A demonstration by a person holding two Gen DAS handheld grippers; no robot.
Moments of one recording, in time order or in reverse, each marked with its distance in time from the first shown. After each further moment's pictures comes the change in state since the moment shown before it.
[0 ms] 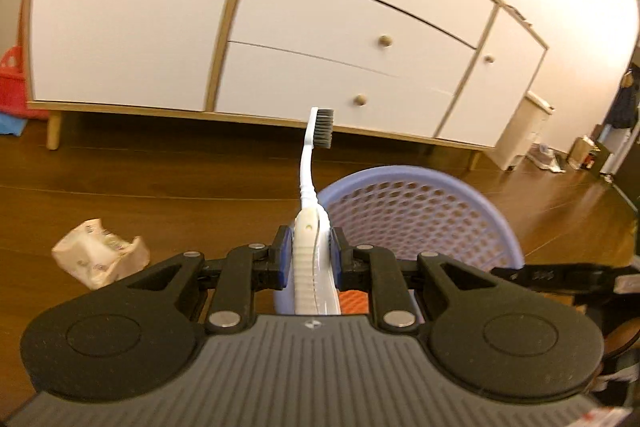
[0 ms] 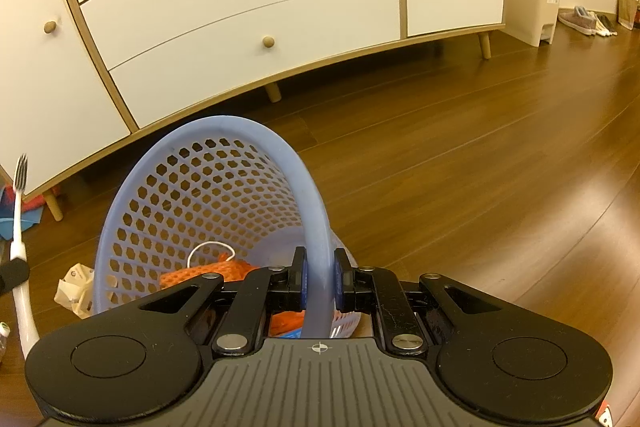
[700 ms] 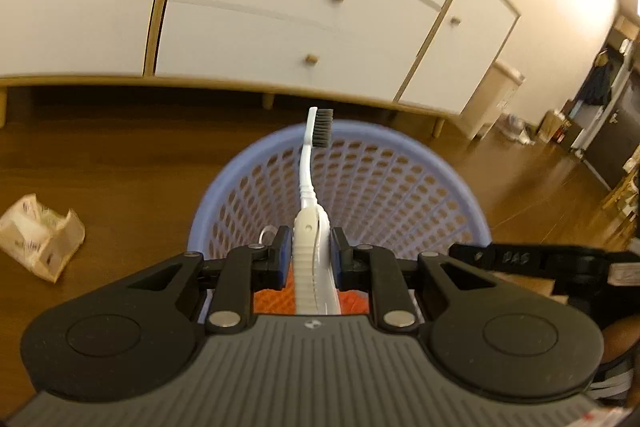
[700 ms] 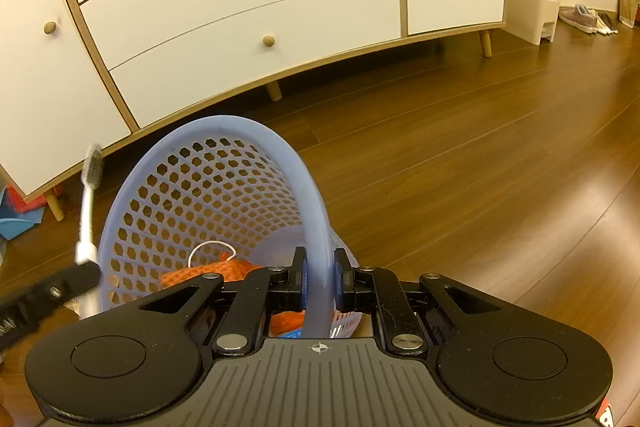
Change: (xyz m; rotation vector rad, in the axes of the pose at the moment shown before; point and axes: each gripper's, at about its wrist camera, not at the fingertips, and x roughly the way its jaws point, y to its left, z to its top) left arm 0.048 -0.033 -0.018 0.010 0.120 -0.088; right arm 0.000 0.000 -0.002 0.005 0.005 0.004
